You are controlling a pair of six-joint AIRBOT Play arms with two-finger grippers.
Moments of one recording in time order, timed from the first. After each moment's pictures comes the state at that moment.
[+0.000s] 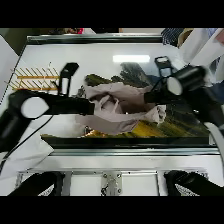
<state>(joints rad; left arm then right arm) -0.48 -0.96 1.18 1.33 -1.17 -1.73 0.45 -1.19 1.43 -1.76 1.50 1.93</state>
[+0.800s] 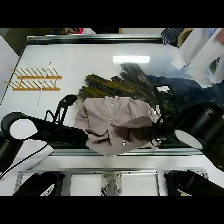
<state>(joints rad) -0.44 -0.79 0.90 1.12 -1.42 -1.68 0.82 -0.96 1.26 -1.75 1.74 2.24</state>
